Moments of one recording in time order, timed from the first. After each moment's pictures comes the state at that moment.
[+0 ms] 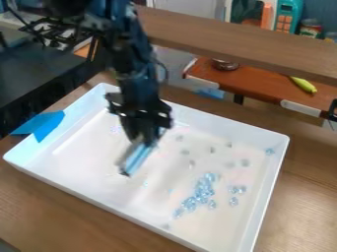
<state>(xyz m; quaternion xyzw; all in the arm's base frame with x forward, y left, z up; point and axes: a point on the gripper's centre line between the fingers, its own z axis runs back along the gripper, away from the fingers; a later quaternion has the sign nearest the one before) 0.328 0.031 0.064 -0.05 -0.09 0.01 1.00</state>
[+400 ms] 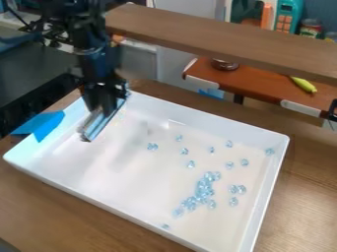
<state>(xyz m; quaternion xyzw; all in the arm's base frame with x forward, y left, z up) 0.352 0.129 0.059 -0.01 -0.08 0.06 0.99</state>
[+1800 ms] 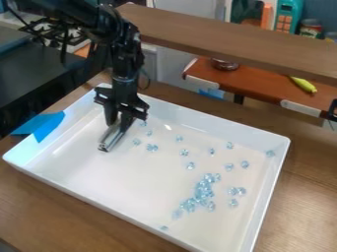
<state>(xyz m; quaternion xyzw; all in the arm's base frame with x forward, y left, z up) 0.399 0.101 -0.012 0.06 -0.01 0.06 1.00</state>
